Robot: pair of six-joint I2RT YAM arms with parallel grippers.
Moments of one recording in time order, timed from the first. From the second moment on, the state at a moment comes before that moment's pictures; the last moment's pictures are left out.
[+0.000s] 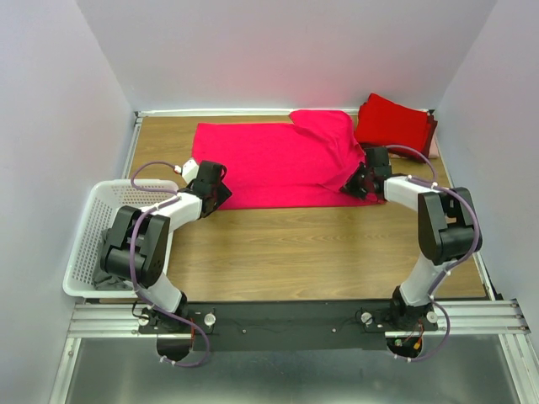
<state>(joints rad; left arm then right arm) -0.30 1.61 0.83 -0.10 -0.28 -0.94 0.16 1.76 0.96 -0.08 -0.11 0.80</state>
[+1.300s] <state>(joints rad) -0.30 1.63 0.84 -0.09 -0.28 -0.90 0.27 2.18 1.54 -0.07 -0.07 0.58</state>
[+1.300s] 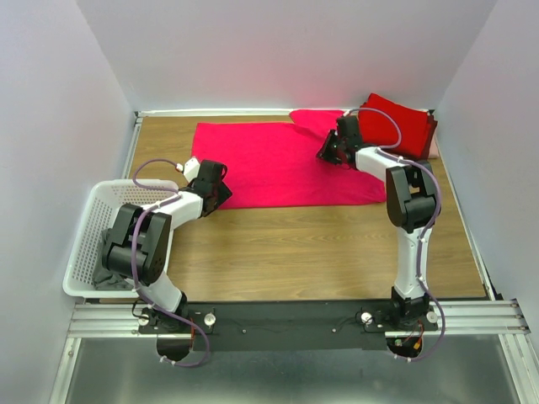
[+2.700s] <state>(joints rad) -0.16 1.43 0.69 -0.04 -0.30 -0.87 -0.02 1.43 0.78 -0.28 0.12 0.69</state>
